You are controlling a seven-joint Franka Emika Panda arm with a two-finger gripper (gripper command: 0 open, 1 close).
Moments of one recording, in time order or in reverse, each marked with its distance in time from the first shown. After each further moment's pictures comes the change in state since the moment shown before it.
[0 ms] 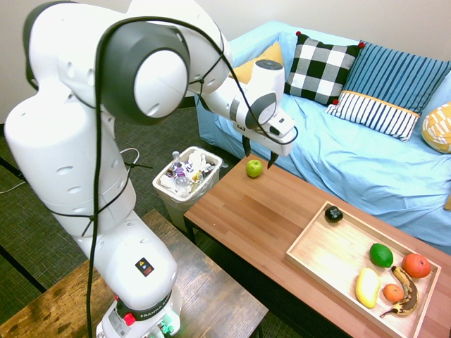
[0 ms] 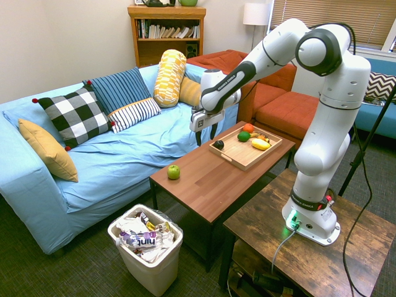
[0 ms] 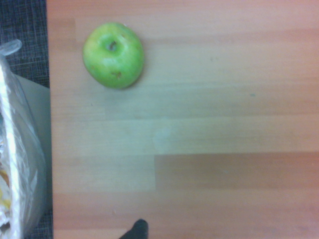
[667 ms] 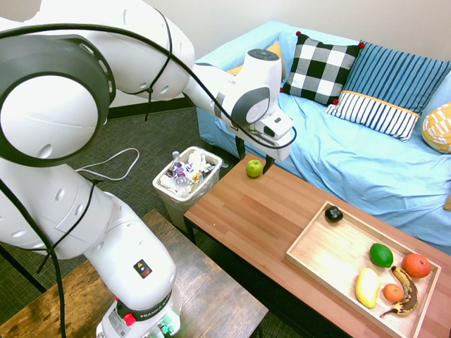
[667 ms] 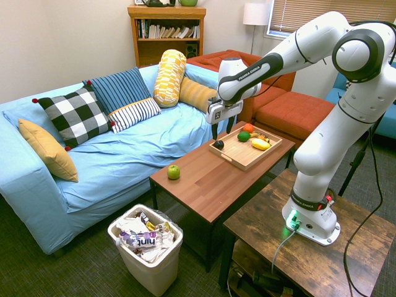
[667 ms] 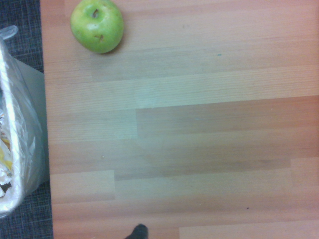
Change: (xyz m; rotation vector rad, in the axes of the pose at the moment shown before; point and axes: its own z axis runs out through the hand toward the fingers) arm -0.032 0.085 -0.060 -0.009 -0.013 0.051
